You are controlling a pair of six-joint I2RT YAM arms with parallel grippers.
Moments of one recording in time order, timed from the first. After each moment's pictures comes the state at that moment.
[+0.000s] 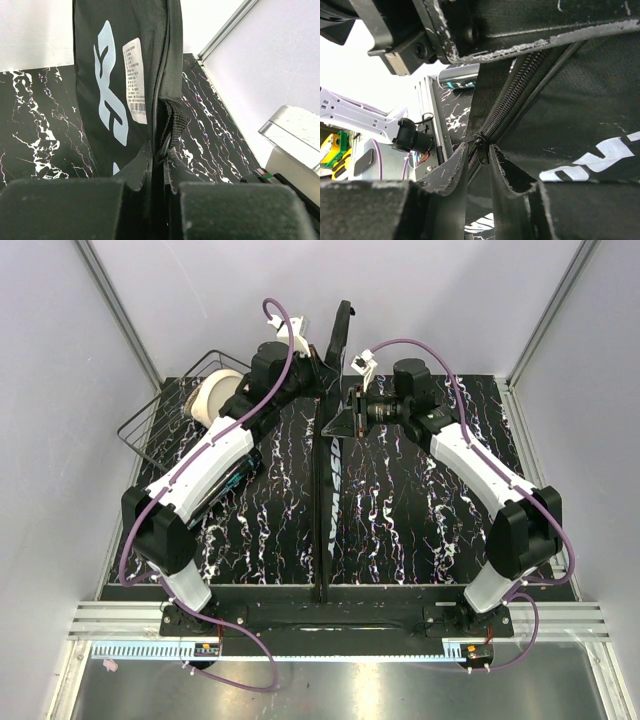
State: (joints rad) left arm -0.54 1.70 1.69 -0.16 0.08 -0.46; right arm 0.44 1.66 1.48 -0.15 -0.91 0.33
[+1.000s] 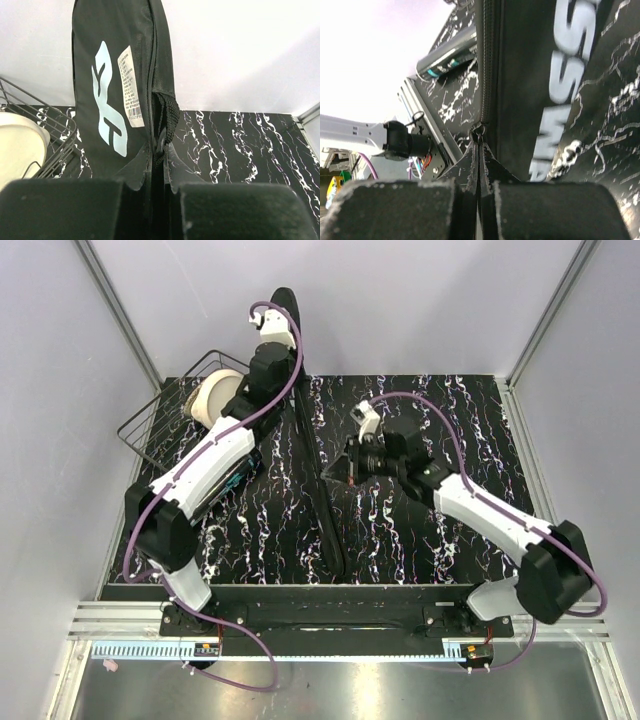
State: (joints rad) left arm -0.53 1.70 1.65 -0.04 -0.38 -0.28; right arm 0.62 1.43 1.09 -0.04 -0.54 0.54
